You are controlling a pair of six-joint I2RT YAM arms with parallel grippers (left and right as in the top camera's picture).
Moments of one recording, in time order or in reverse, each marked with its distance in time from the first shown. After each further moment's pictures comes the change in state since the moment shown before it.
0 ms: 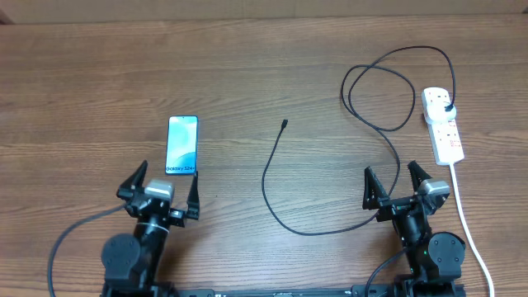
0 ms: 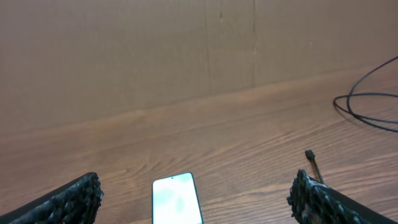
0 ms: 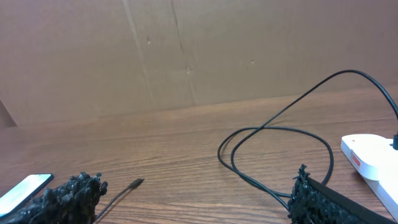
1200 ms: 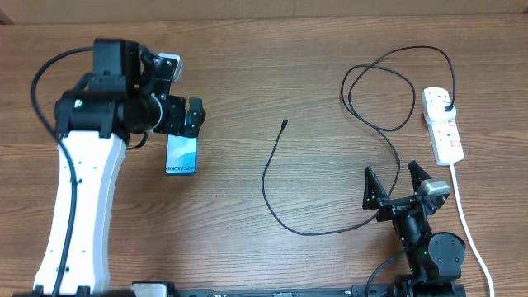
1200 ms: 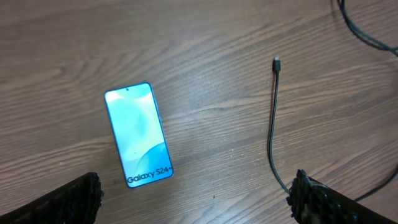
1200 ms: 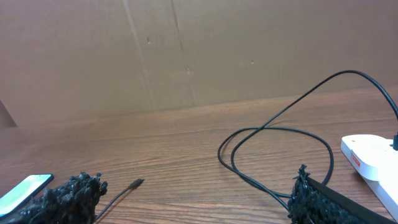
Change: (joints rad) left arm 0.000 1.324 1.345 -1.020 0.108 -0.004; right arm 0.000 -0.002 0.000 0.000 0.000 0.000
